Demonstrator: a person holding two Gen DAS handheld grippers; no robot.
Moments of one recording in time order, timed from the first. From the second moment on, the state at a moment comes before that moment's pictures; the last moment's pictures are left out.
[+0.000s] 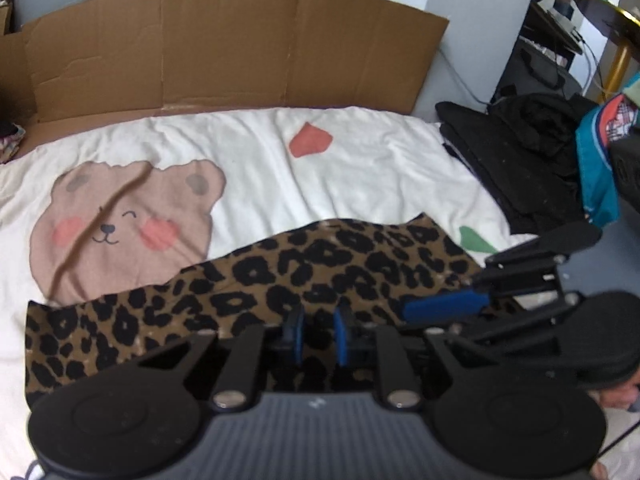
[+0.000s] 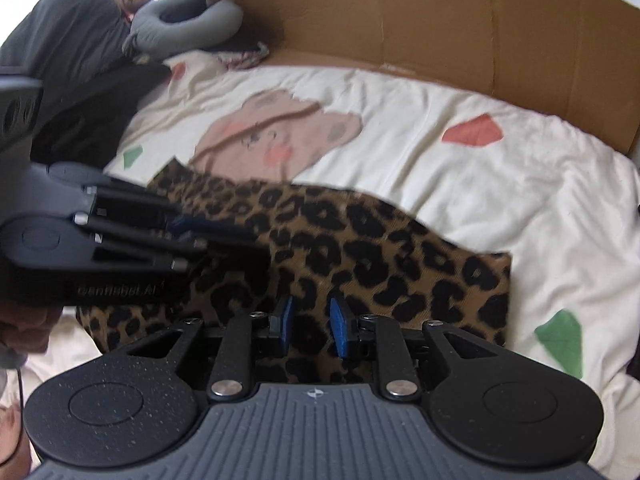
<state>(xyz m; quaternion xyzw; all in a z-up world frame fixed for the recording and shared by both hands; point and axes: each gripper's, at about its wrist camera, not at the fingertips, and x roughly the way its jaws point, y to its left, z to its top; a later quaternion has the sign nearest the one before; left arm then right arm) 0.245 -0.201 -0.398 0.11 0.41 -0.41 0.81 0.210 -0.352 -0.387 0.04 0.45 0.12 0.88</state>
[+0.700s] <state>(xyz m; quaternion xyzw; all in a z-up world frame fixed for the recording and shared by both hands) 0.254 -0.201 -0.411 0.12 0.42 -0.41 0.80 0.155 -0.416 -0.383 0.05 0.47 0.05 0.88</state>
